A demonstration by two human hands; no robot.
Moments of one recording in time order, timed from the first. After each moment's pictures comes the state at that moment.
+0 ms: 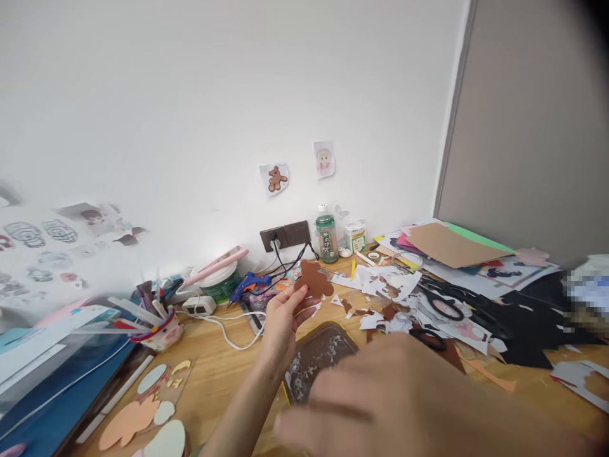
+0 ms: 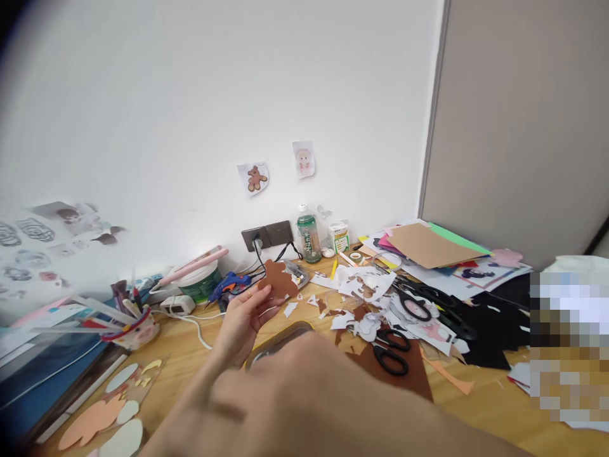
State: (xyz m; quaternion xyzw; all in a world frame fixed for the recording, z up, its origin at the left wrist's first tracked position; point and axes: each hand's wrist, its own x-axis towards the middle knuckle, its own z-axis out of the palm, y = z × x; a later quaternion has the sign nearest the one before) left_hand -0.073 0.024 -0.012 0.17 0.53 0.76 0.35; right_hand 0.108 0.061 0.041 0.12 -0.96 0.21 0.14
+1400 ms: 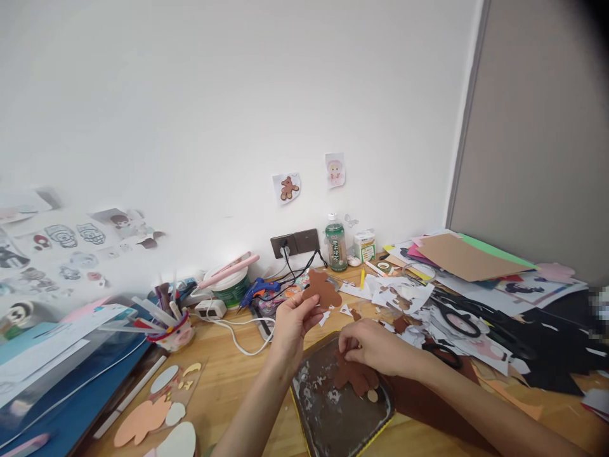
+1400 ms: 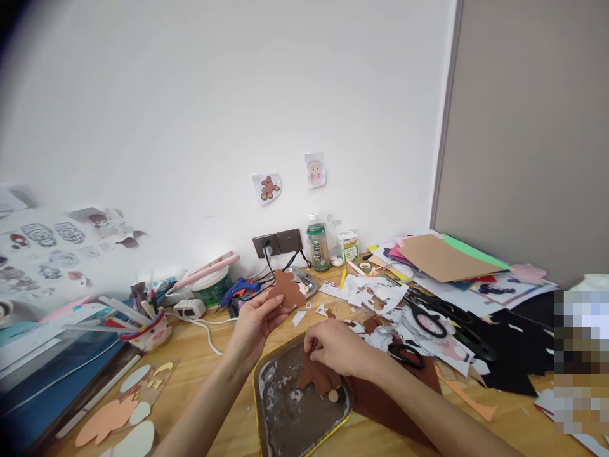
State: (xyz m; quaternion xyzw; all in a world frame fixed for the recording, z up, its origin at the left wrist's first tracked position) left_hand -0.080 0.026 -0.016 0.17 0.54 0.75 0.34; right_hand 0.041 0.139 -0.057 -0.05 -0.94 0.33 0.09
